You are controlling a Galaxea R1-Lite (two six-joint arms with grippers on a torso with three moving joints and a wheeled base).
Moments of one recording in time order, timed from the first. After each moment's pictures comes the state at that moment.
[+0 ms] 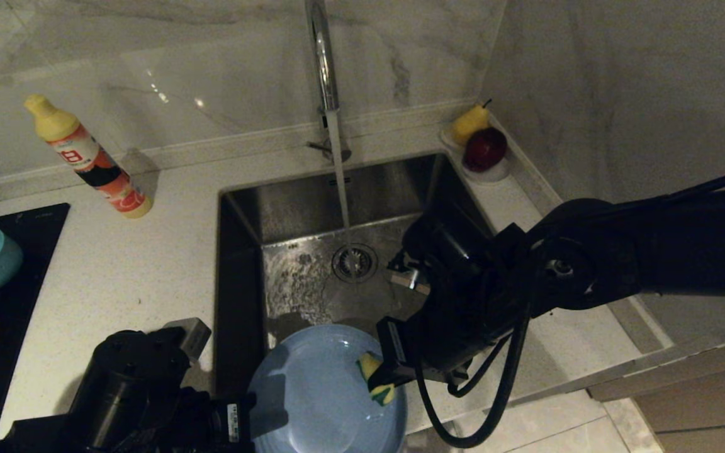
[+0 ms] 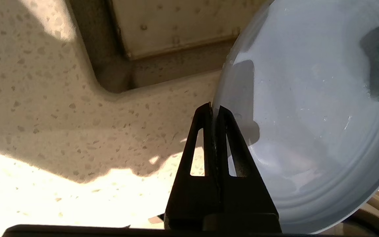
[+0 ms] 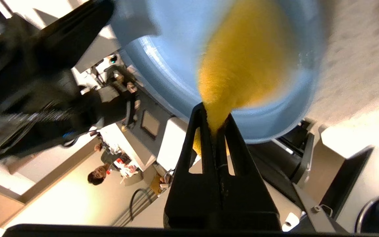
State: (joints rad) left arm -0.66 1.46 -0.38 -0.40 0.27 -0.55; right arm 0.78 1.99 -1.58 0.53 0.45 0.66
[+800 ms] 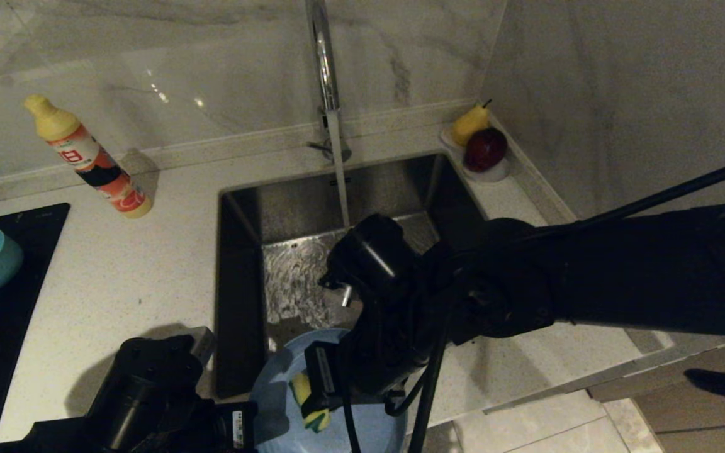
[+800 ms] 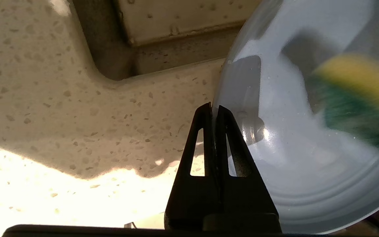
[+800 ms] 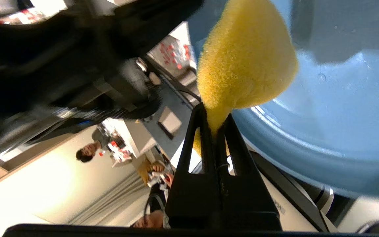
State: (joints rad) left arm -0.66 1.51 -0.37 -0.41 0.26 -0.56; right arm 0.92 2.13 -1.77 0.53 0.46 0.66
